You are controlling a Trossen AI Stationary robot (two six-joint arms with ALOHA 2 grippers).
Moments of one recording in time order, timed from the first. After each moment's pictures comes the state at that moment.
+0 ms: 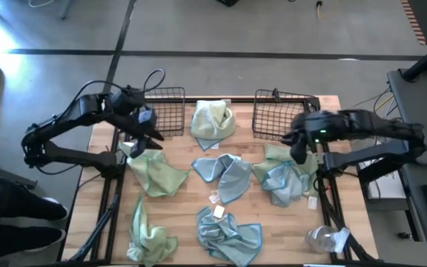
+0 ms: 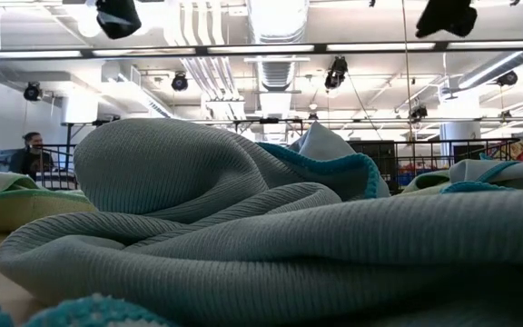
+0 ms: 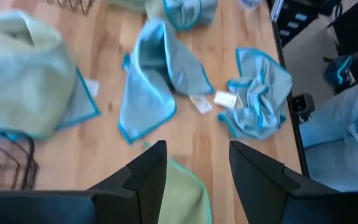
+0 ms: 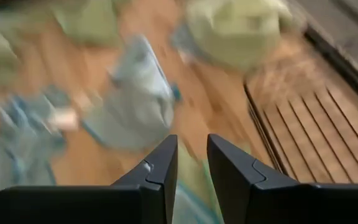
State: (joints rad) left arm 0.35 1.05 1.31 -1.16 0.43 0.07; right arm -0.04 0.98 1.21 -1.12 0.13 0.38
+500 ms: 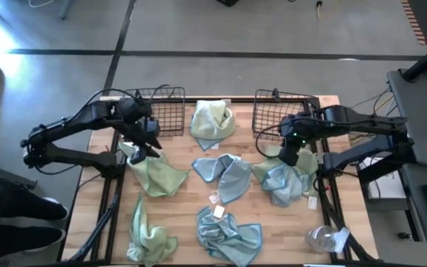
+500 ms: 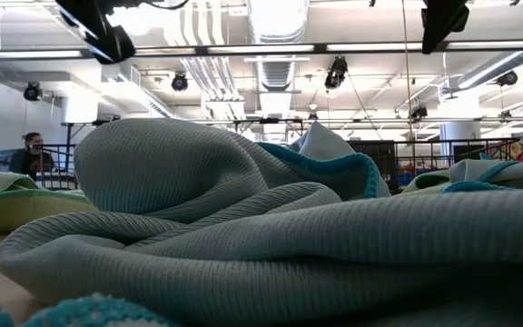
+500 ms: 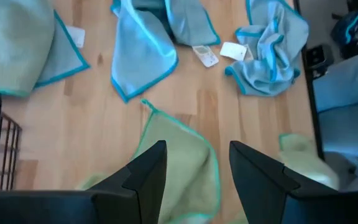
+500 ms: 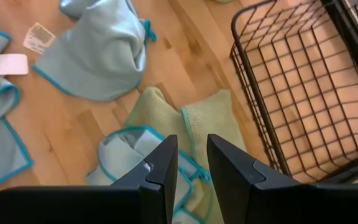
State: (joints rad) left arm 0.35 1.04 1.14 -1.15 0.43 0.17; right arm -0.04 1.21 1.39 -1.39 0.13 0.43
